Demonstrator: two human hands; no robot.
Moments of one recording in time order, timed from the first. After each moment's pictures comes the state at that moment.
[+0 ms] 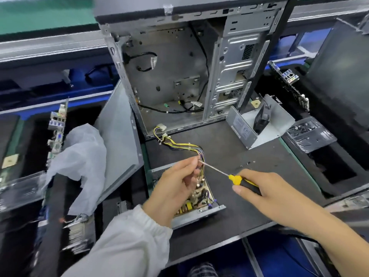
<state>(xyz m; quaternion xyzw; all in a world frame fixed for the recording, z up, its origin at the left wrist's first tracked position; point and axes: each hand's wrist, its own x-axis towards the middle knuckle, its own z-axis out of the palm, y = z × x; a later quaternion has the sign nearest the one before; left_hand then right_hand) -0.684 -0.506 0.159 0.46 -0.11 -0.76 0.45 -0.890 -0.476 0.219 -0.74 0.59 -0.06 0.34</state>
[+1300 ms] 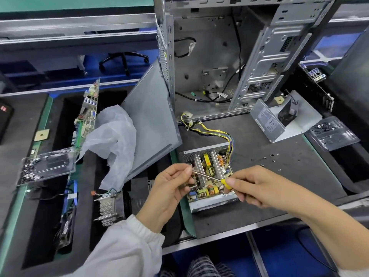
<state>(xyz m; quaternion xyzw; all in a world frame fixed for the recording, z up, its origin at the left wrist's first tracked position) -0.593 -0.443 0.123 0.42 -0.20 -0.72 0.51 -0.802 -0.461 0.223 -0.63 0.53 -0.04 0.56</state>
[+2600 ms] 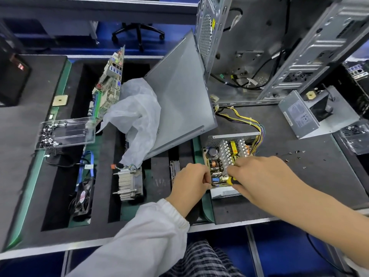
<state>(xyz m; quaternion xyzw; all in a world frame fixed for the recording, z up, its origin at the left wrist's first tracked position) -0.583 -0.439 0.089 0.65 -0.66 -0.36 0.13 -0.727 -0.453 0.211 -0.89 0.39 0.23 -0.03</state>
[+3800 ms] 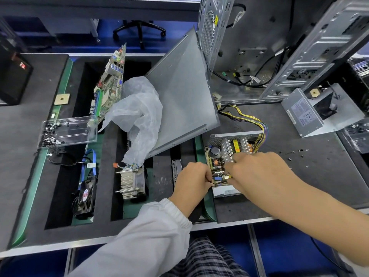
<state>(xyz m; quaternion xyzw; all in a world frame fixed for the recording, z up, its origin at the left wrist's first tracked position) -0.583 -0.439 0.091 0.66 -0.65 -0.36 0.14 -0.706 -0.454 0.219 -0.88 0.41 0.25 -0.04</state>
